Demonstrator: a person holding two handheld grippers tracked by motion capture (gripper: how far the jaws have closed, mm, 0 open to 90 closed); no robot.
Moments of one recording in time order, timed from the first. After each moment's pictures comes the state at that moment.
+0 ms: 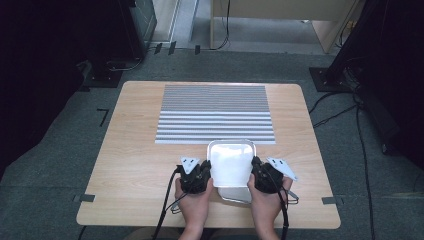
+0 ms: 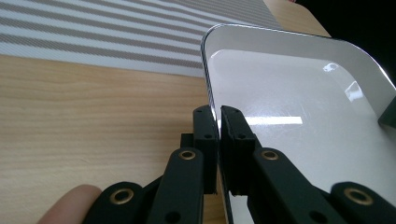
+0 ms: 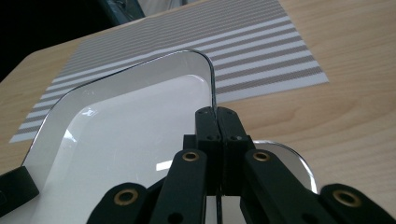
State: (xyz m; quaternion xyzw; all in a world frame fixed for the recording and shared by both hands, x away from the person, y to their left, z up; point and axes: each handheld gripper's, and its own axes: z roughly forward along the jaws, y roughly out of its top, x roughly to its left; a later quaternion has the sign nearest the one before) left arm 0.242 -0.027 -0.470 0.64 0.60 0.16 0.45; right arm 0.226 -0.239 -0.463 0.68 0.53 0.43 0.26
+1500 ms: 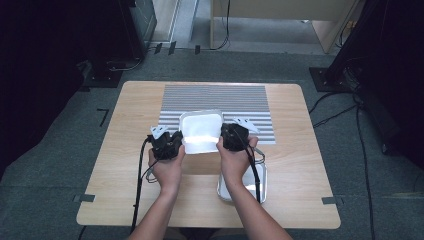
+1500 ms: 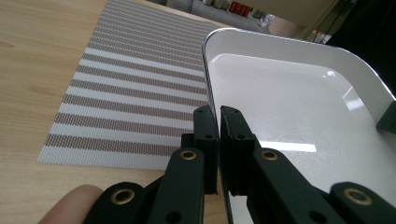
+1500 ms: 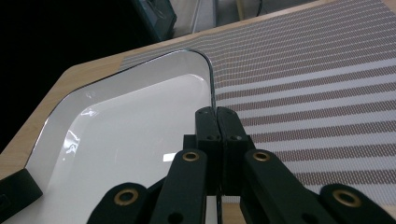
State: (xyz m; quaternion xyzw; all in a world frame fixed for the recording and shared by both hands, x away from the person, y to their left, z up) left arm 0.330 0.044 -0.448 0.60 0.62 0.21 0.45; right arm 0.340 -0.167 -0.439 0.66 0.55 0.45 0.22
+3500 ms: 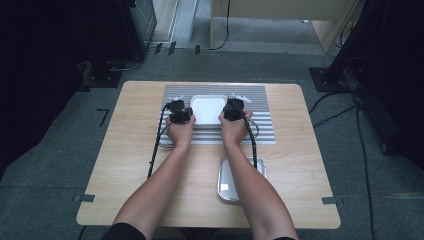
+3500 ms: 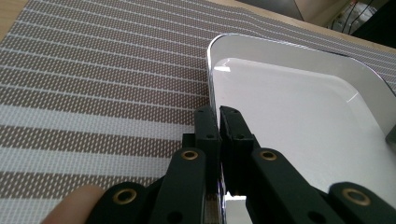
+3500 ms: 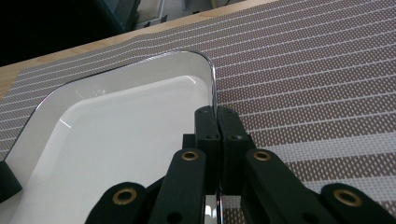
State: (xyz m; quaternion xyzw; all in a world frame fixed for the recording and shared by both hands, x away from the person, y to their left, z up) left arm 0.492 0.012 -0.501 0.63 0.65 0.18 0.39; right arm 0.487 -0.182 -0.504 0.70 0.55 0.39 0.22
